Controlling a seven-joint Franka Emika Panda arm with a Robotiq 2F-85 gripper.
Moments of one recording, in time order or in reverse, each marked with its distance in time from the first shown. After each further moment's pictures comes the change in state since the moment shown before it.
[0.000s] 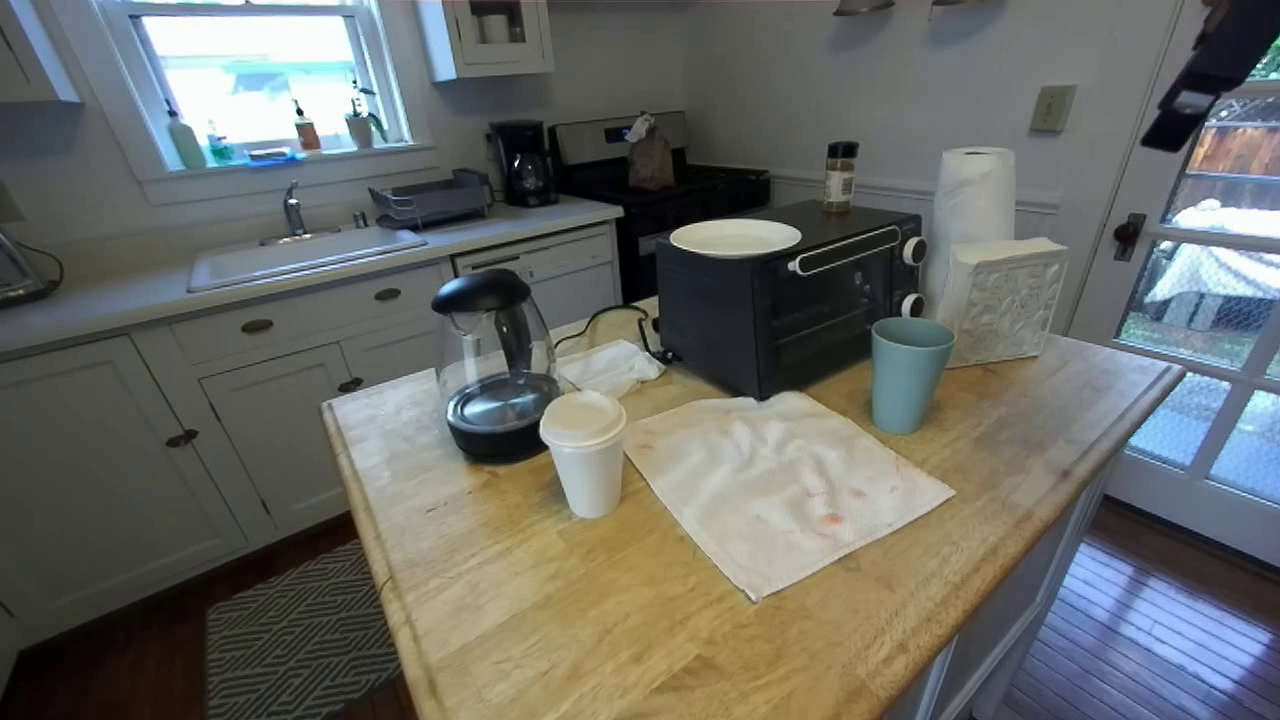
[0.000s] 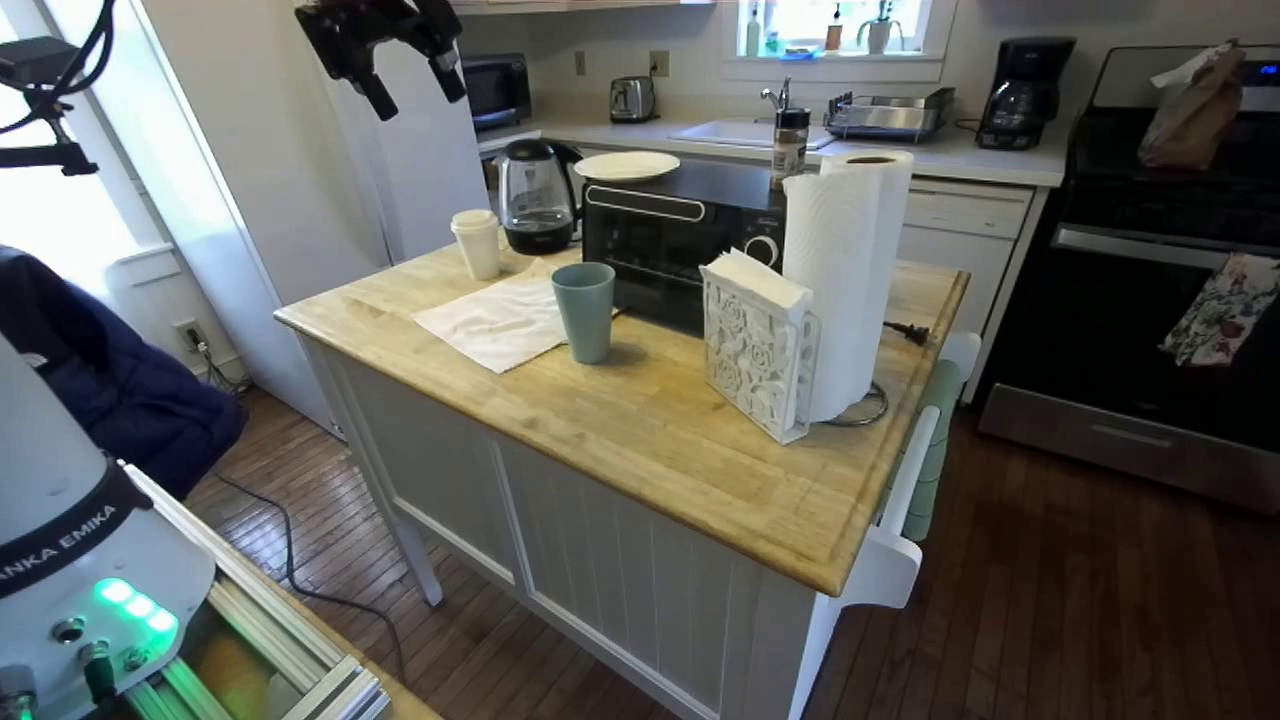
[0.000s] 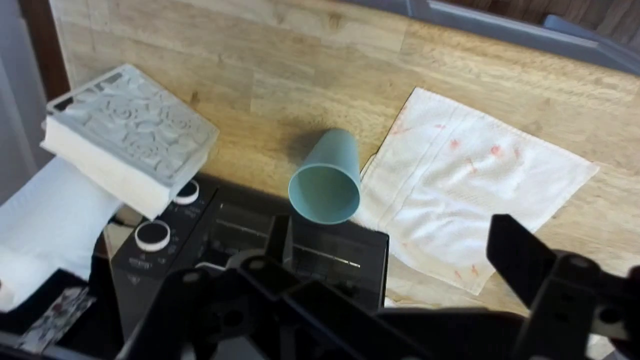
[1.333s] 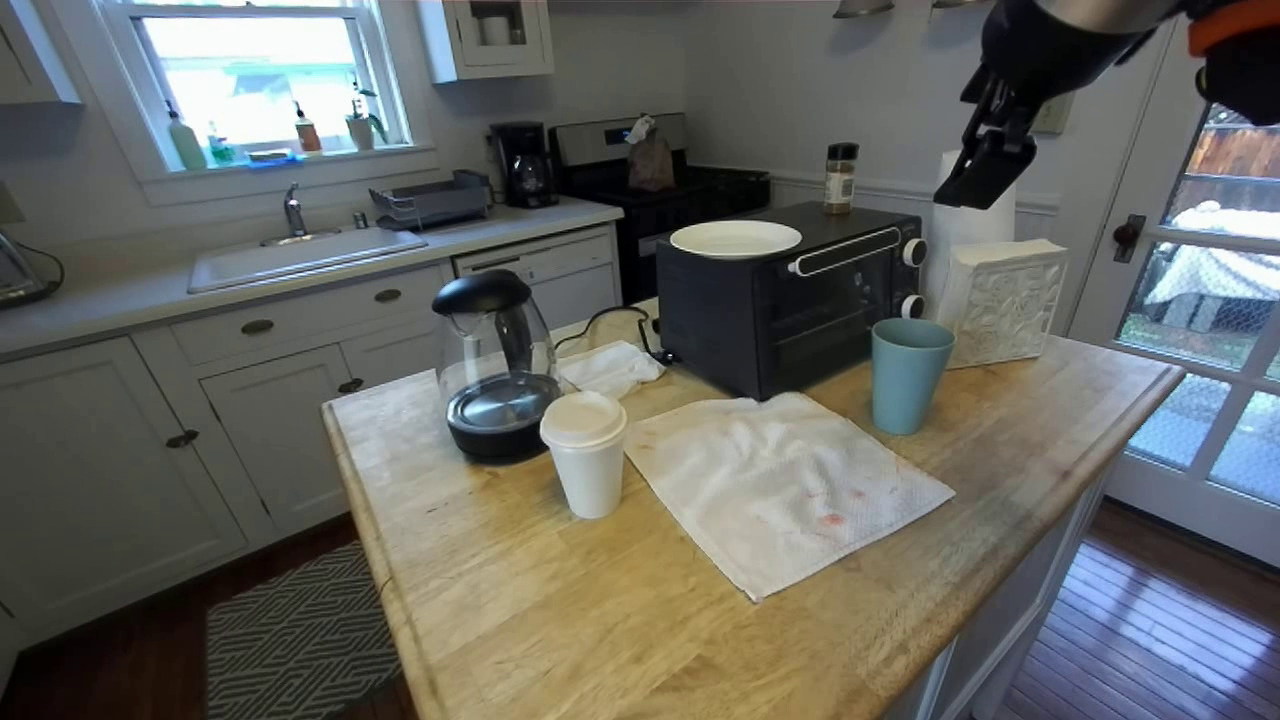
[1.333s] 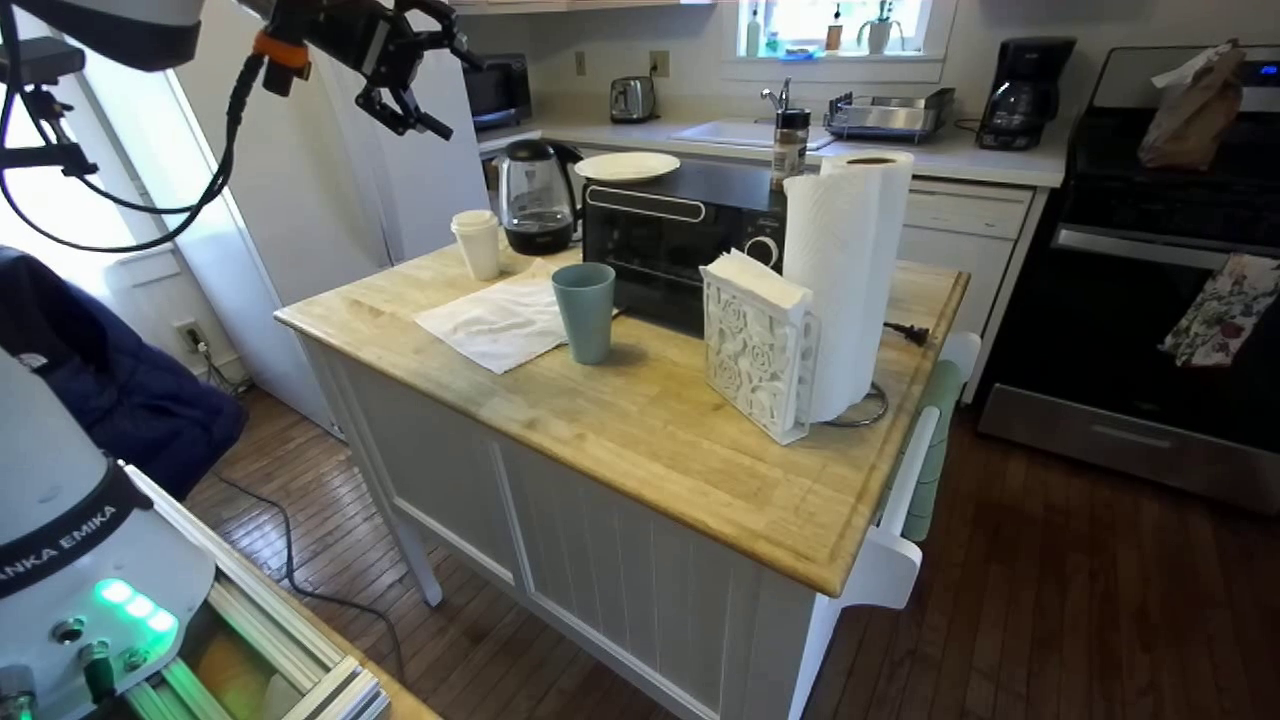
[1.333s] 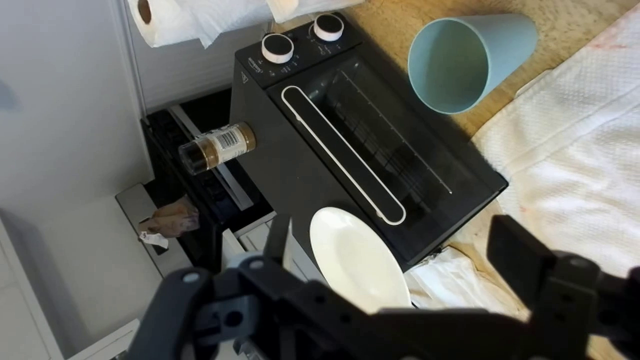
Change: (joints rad) arm -0.126 0.238 0.431 0.015 -0.770 0.307 0.581
